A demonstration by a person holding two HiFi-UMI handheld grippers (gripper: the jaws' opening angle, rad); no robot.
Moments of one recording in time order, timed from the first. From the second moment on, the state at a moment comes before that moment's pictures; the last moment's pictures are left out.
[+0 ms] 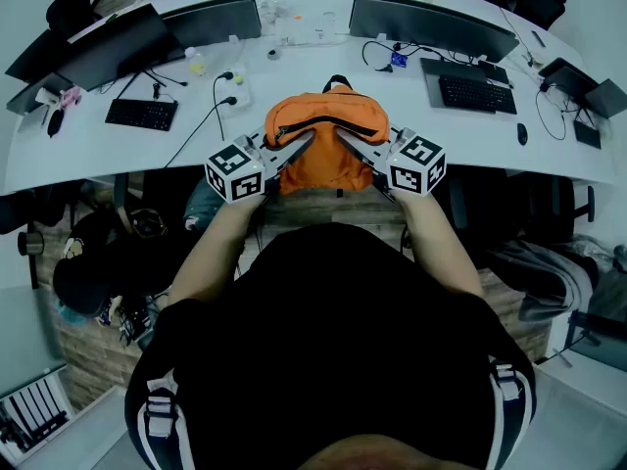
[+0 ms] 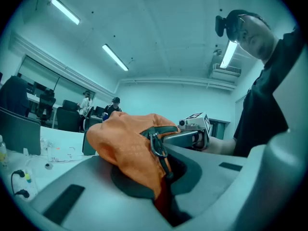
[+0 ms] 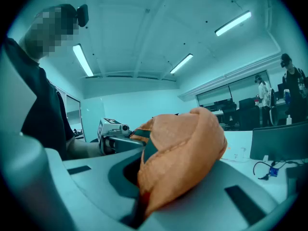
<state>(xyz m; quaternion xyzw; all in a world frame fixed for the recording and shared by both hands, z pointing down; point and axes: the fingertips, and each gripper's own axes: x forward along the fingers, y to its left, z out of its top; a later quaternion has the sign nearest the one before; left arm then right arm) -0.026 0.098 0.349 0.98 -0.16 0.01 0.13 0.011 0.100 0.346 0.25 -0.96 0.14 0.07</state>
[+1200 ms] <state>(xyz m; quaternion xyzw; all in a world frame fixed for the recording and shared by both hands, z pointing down) -0.080 0.088 0.364 0.97 -0.16 0.05 0.17 -0.042 0.089 0.366 0.32 -0.93 0.17 0.07</state>
